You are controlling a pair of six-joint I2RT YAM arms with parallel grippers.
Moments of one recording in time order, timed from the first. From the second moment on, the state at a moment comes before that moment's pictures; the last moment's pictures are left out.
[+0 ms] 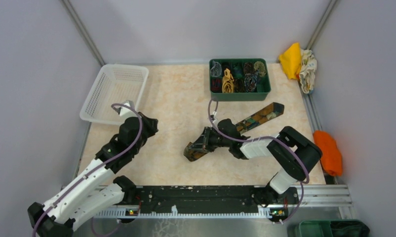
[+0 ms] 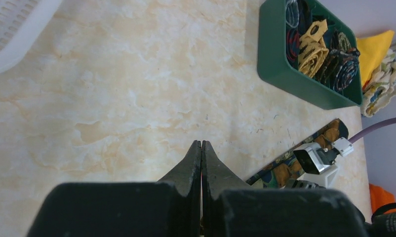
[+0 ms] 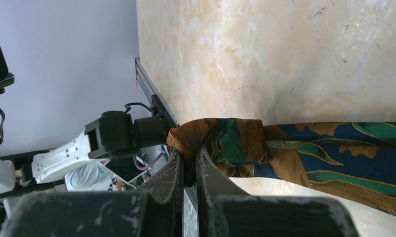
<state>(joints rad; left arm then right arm) -0.67 0.72 0.66 -0.33 -0.52 -0.82 0.79 1.59 0.53 0.62 -0.47 1.12</state>
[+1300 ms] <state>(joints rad) -0.72 1.15 0.51 0.11 -0.18 -0.75 0.68 1.37 0.51 0.13 -0.26 0.82</state>
